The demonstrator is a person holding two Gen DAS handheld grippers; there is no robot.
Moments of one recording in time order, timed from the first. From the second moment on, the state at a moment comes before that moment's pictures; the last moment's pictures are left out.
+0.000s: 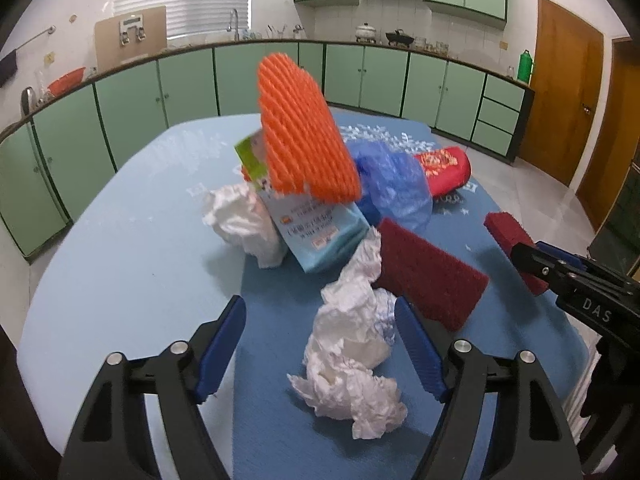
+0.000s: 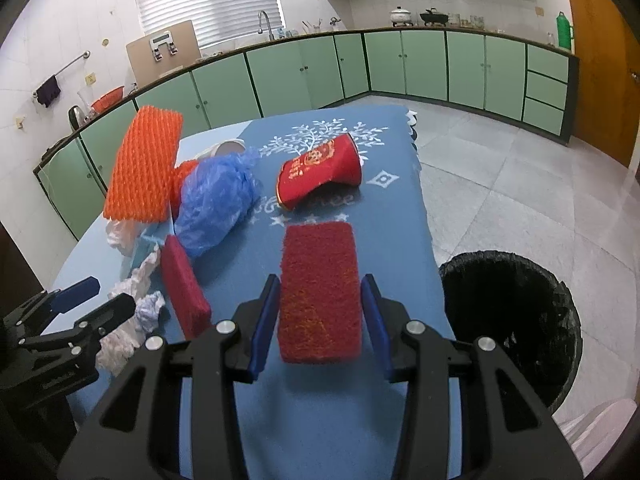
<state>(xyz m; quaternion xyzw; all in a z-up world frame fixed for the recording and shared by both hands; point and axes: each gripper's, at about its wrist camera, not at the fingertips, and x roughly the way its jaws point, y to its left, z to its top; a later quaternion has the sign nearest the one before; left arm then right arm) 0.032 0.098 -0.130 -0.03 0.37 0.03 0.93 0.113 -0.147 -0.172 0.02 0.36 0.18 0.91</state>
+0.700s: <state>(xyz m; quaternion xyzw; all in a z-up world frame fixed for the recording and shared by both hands) 0.026 0.088 -0.107 -0.04 0.35 0.00 0.93 0.103 -0.156 -0.146 0.02 0.33 0.18 0.93</state>
